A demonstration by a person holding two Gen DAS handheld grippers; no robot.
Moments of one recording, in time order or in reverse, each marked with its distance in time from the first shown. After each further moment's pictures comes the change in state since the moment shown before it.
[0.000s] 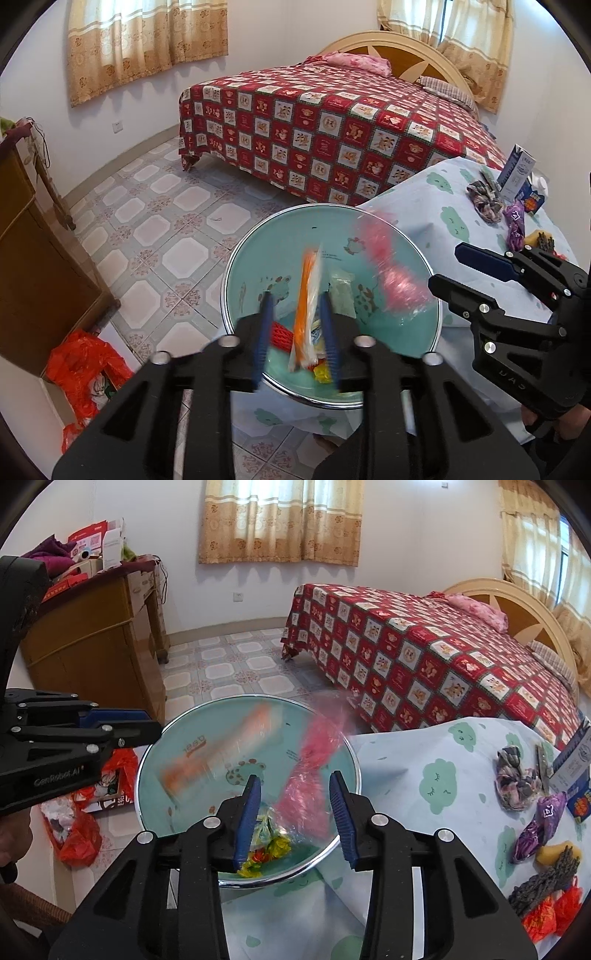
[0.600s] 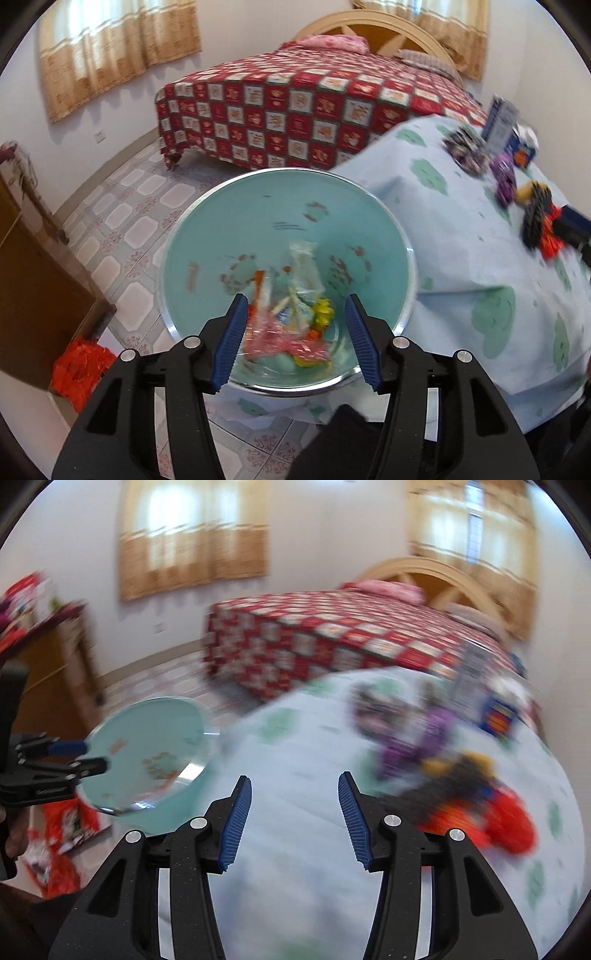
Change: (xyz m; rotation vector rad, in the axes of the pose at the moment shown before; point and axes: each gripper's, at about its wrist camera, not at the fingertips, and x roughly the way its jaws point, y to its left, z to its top) left arm 0.023 -0.056 -0.024 0.117 0.057 -0.008; right arm -0.110 -0.126 -0.088 0.291 -0.056 -0.305
